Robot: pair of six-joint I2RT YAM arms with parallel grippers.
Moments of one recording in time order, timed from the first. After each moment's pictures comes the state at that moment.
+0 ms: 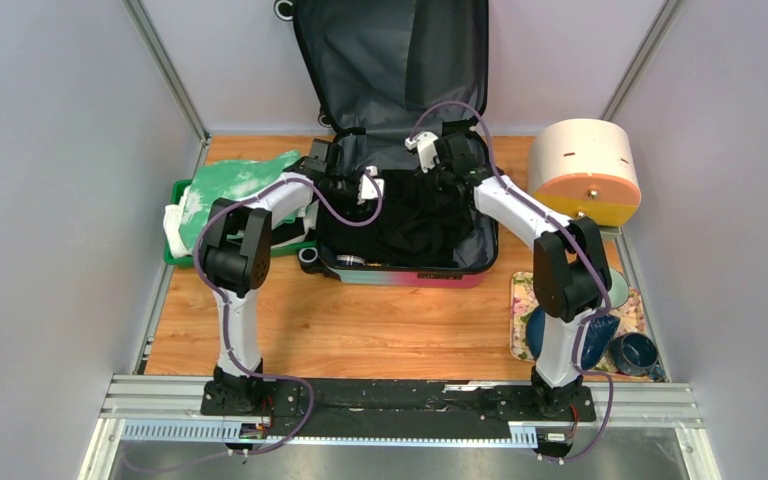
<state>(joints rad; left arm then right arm) -0.32 2.06 1.52 -0.32 0.91 1.19 0.45 1.91 1.52 -0.38 -0.01 -0.25</state>
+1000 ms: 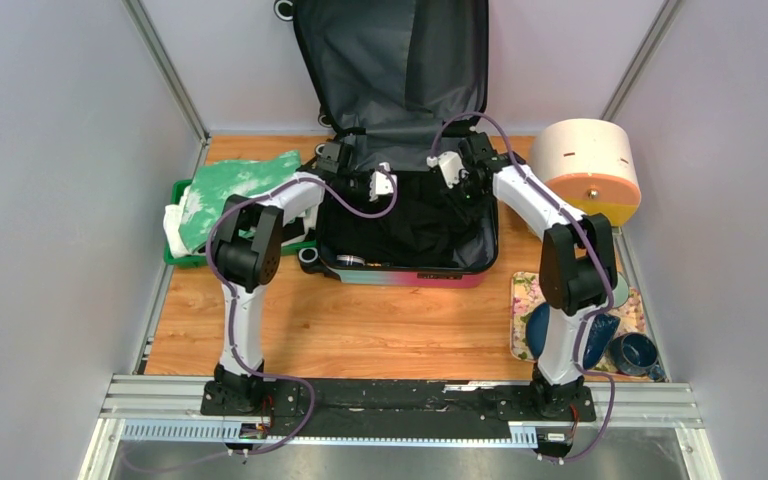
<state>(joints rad) -0.37 2.16 1.60 -0.34 0.80 1.12 0.33 1.91 1.59 -0.79 -0.11 -0.41</state>
